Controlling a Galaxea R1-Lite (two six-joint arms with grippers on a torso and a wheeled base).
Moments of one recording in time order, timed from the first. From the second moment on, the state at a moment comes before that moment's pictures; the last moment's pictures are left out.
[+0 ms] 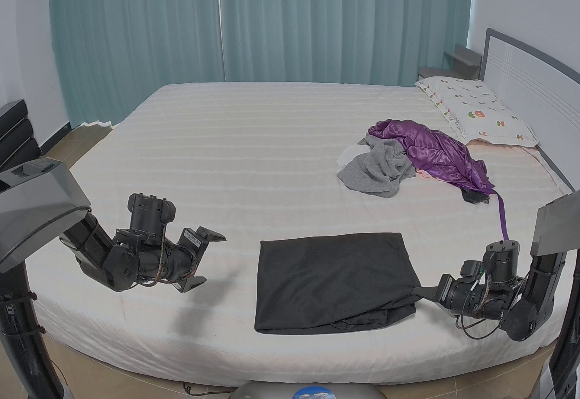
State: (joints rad) left arm -0.25 2.11 -0.79 -0.61 -0.23 -1.24; right arm 0.20 2.18 -0.20 -1.37 0.36 0.74
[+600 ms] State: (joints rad) left arm -0.25 2.11 -0.79 -0.61 -0.23 -1.24; right arm 0.20 2.21 -0.19 -1.39 0.37 0.74
